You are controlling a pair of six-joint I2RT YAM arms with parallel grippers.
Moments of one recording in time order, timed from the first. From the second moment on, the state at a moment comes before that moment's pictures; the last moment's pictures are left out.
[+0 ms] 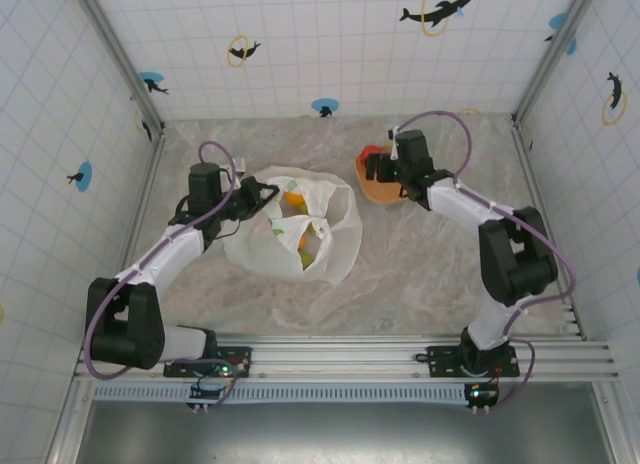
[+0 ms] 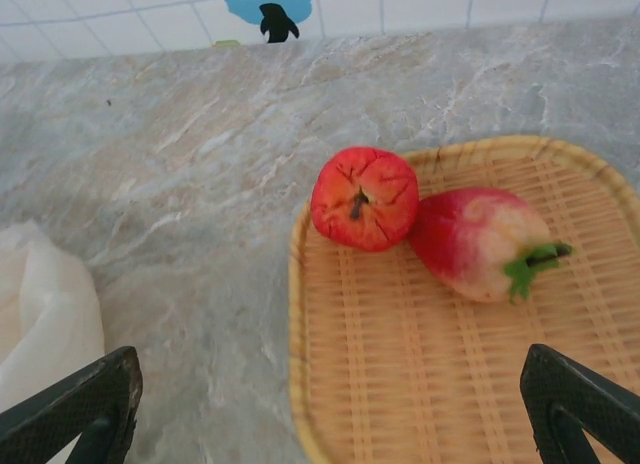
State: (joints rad) left arm -0.19 1.34 0.78 0.03 0.68 -0.81; right arm 0.41 1.78 1.21 -0.05 0.03 0.31
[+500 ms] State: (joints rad) left arm -0.19 1.34 0.78 0.03 0.68 -0.81; right arm 0.41 2.10 1.57 -0.14 0.09 0.41
